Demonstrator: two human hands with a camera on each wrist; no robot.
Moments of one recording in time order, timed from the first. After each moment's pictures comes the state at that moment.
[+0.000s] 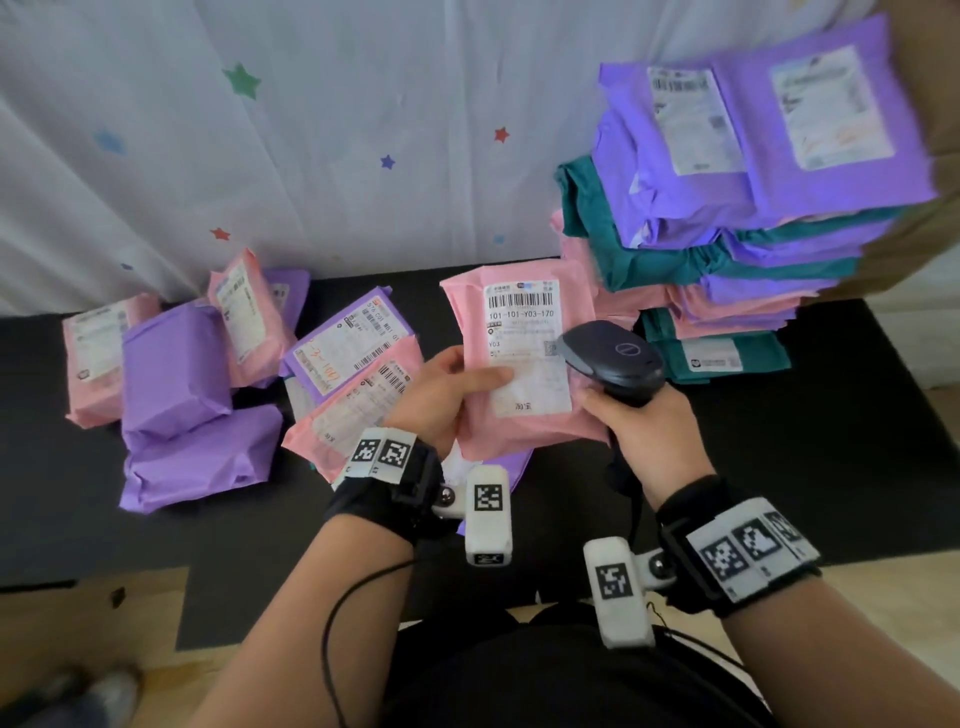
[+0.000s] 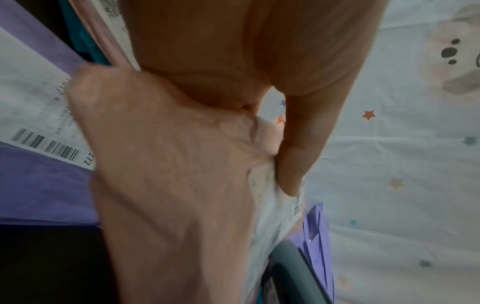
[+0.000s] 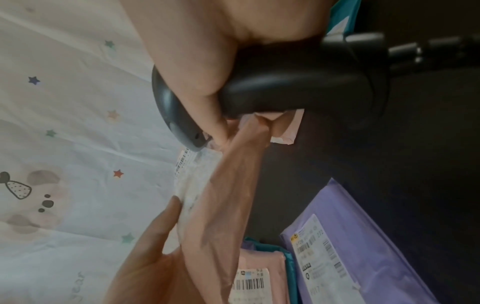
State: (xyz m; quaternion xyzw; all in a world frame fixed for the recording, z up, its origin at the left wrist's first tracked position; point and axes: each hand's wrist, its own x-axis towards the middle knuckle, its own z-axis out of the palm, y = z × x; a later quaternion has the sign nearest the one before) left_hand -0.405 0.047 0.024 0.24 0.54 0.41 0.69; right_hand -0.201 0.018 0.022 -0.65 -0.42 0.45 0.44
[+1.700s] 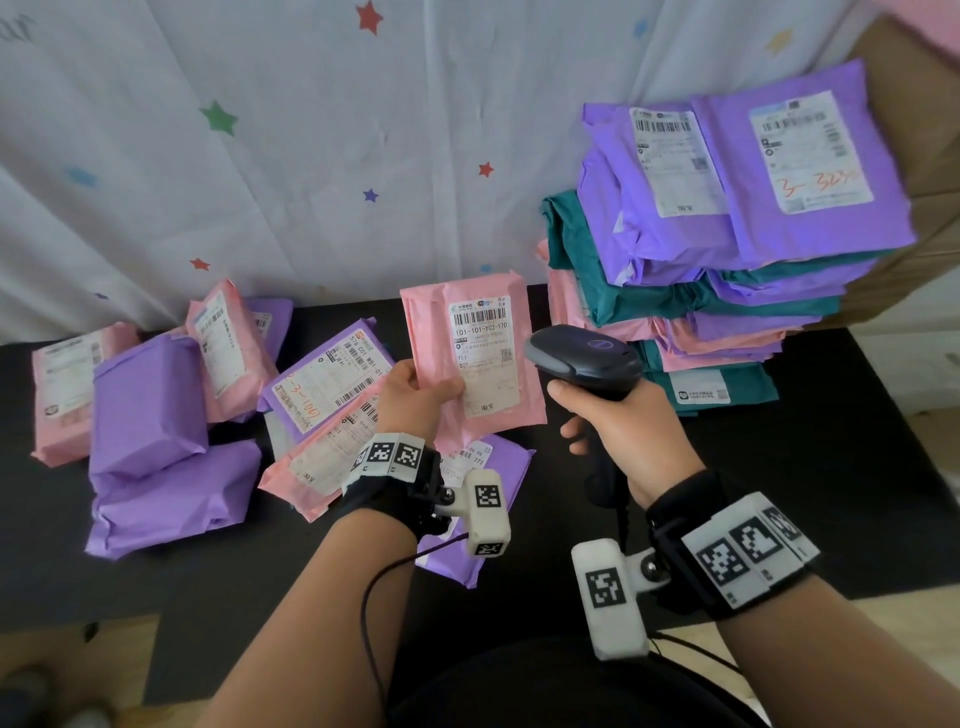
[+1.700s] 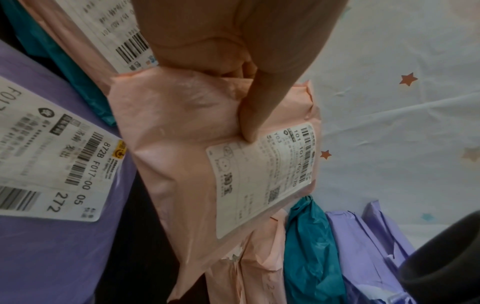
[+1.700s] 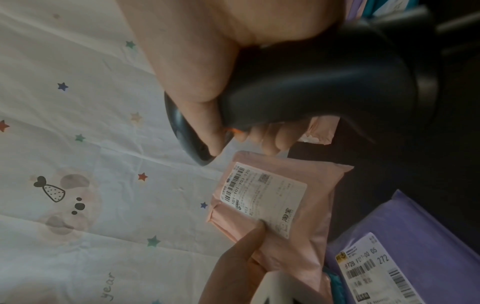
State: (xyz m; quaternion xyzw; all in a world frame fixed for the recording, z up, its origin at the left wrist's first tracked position) left_hand -0.411 0.088 -0.002 0.30 0.73 0.39 0.47; right_hand -0.206 0.058 0.049 -0.62 -0.40 0.55 0.40
